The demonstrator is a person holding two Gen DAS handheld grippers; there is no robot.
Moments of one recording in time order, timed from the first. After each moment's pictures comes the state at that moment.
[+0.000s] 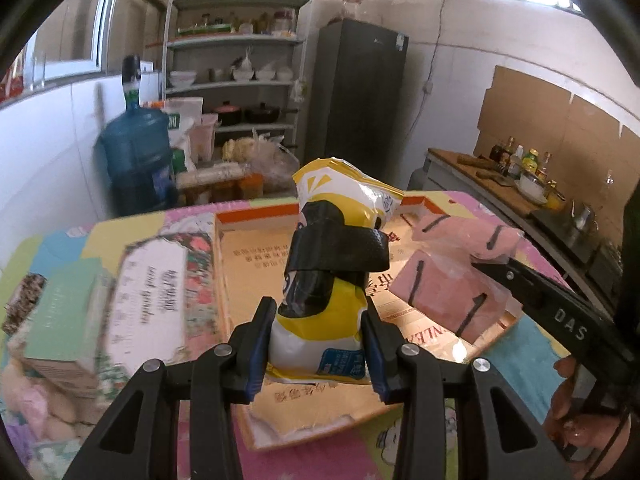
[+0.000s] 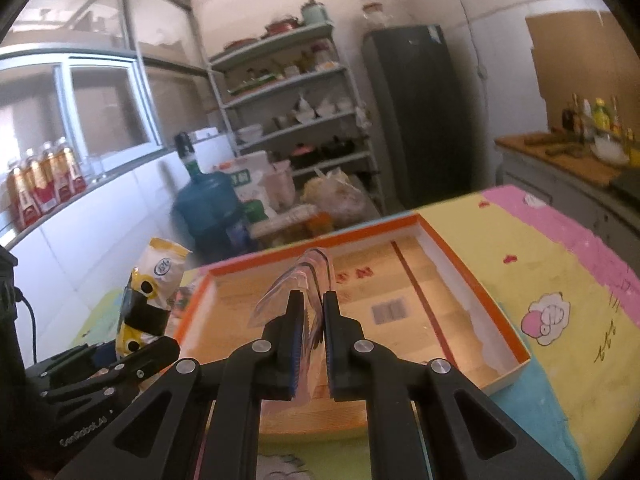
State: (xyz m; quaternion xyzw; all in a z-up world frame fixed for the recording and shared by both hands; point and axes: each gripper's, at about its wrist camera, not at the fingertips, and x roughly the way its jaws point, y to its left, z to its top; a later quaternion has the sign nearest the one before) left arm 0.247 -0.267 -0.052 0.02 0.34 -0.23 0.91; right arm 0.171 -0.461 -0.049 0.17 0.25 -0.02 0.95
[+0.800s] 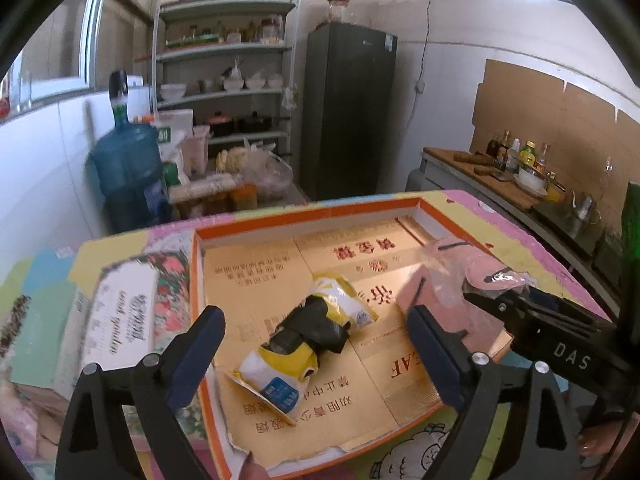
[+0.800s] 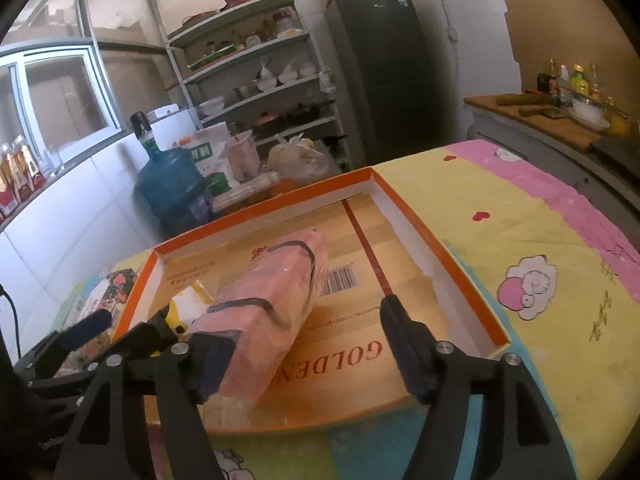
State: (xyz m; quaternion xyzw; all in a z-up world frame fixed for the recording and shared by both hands) left arm 0.245 -0.292 -0.054 0.05 0.31 -0.24 0.92; right arm 0.177 -0.482 -0.069 0.18 0.30 -0.07 0.93
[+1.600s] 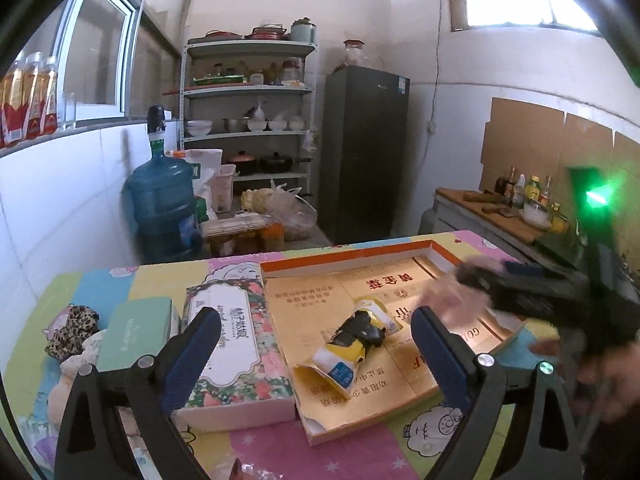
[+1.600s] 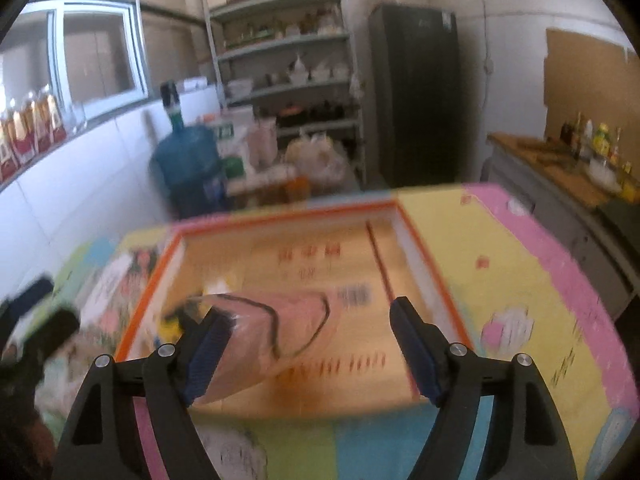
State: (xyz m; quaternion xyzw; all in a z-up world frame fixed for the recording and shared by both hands) left arm 0.203 -0.225 -0.011 0.03 0.24 -0.21 0.95; right arm 0.198 -0.458 -0.028 0.08 0.31 -0.05 0.95
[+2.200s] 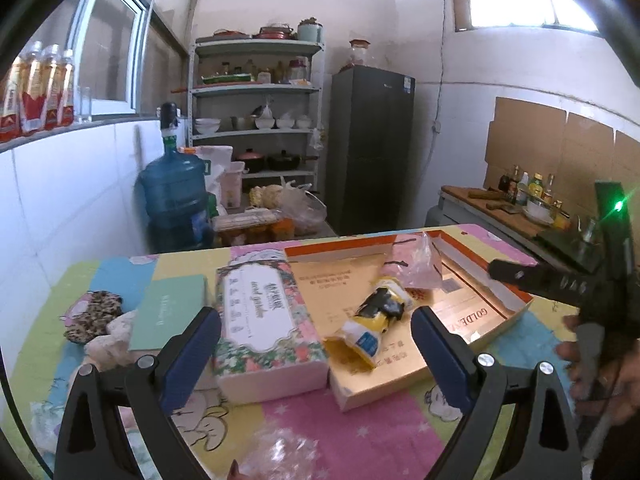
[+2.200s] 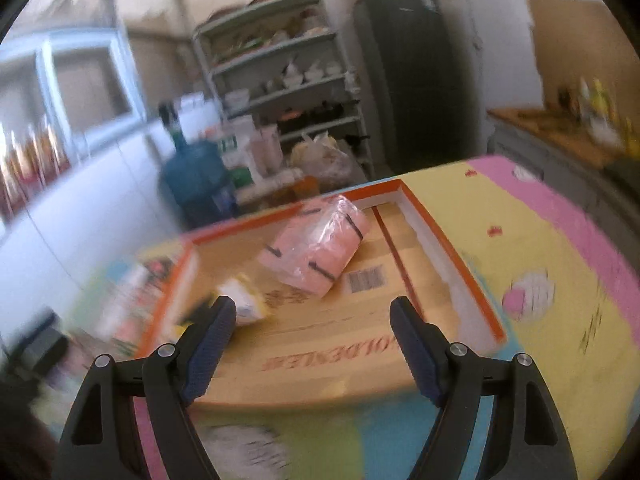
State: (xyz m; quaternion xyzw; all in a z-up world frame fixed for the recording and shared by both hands) left arm 0.180 -0.192 -0.016 0.03 0.24 -0.20 0.95; right arm 0.156 -0.462 -0.037 0.21 0.30 -0.05 0.93
